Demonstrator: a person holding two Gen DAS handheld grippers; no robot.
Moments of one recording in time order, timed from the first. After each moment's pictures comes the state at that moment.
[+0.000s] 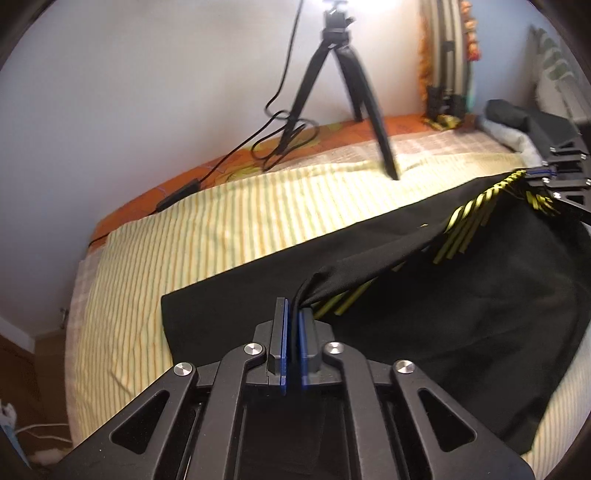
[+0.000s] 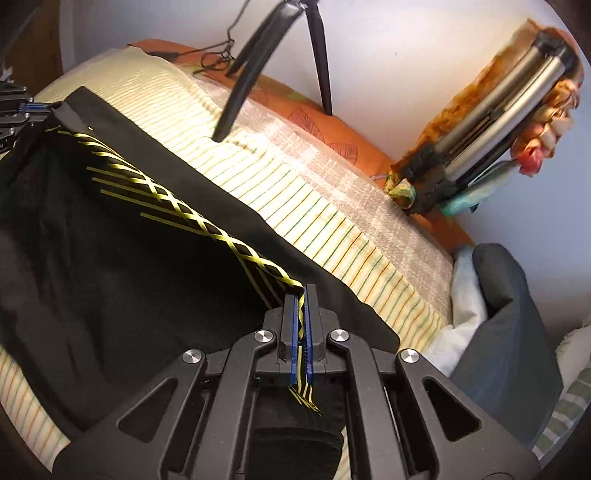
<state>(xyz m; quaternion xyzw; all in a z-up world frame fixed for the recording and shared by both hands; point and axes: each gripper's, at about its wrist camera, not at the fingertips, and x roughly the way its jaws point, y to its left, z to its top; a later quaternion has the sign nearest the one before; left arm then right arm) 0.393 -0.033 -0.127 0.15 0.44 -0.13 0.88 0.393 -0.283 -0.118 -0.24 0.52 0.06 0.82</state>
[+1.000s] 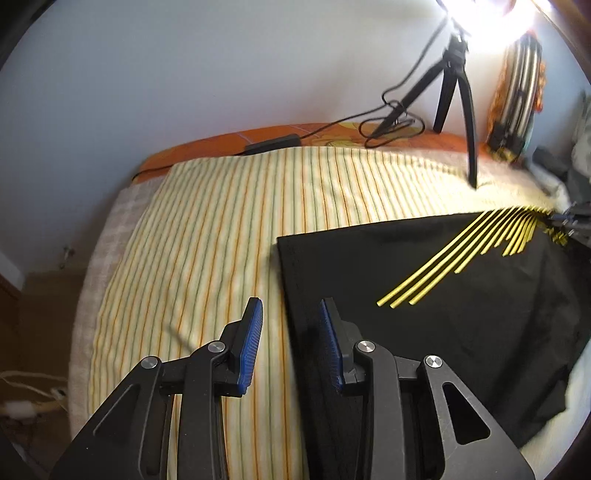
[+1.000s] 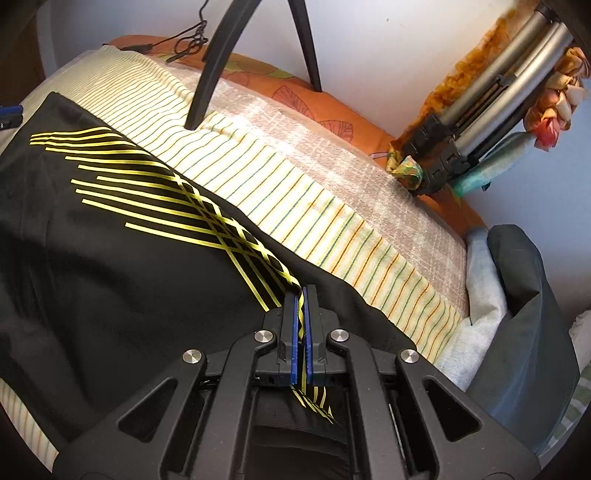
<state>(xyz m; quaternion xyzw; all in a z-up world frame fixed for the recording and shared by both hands) 0.396 0.064 -0.139 0.07 0.46 -0.07 0.88 0.413 -0.293 -0.137 -0.21 0.54 0.04 0.81</state>
